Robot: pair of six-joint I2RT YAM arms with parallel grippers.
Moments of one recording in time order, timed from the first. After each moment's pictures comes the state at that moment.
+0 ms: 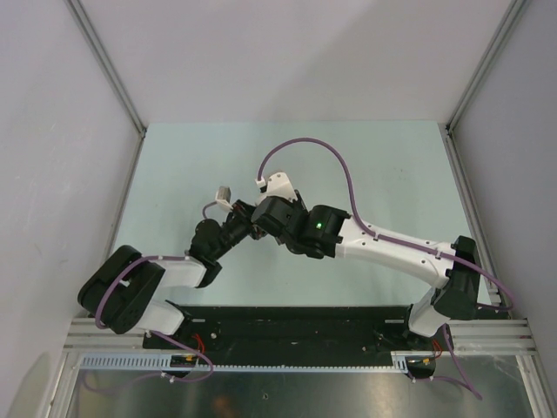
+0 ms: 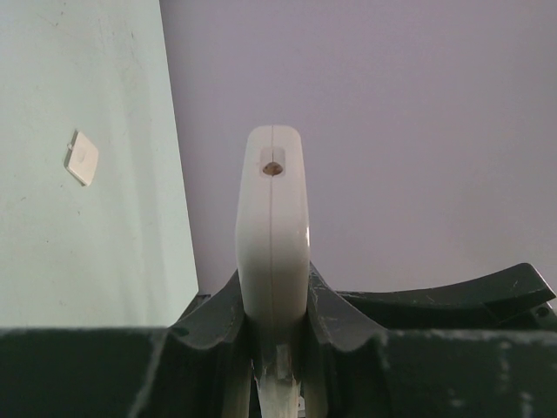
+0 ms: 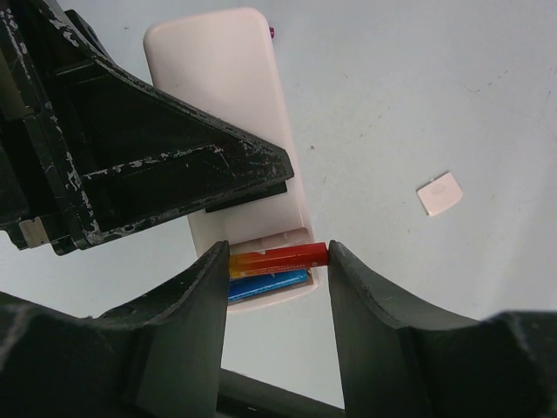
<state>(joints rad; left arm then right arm) -0.57 1.40 0.30 1.20 0.29 -1.53 1.19 1.61 1.55 -0.84 0.67 0.46</state>
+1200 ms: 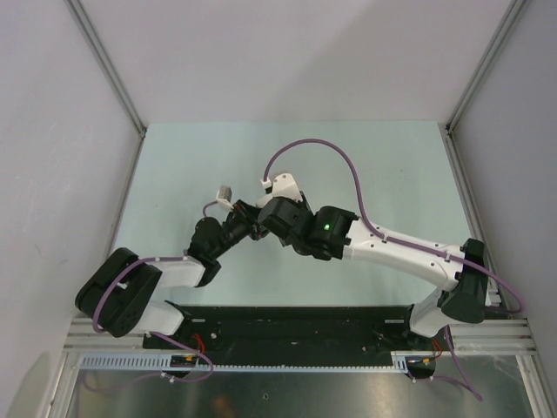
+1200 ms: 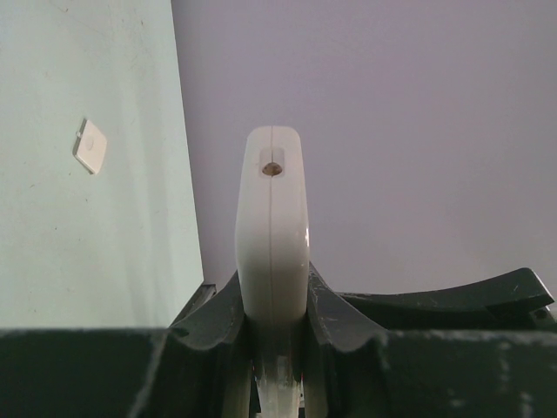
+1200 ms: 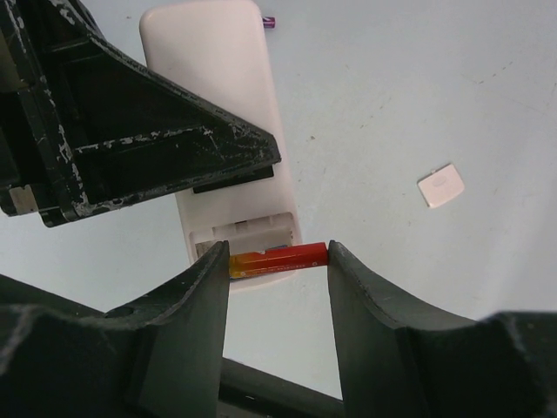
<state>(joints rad) -0.55 1.38 0.31 1.13 0.33 -1.52 1.19 1.56 1.52 -0.85 0.65 0.47</state>
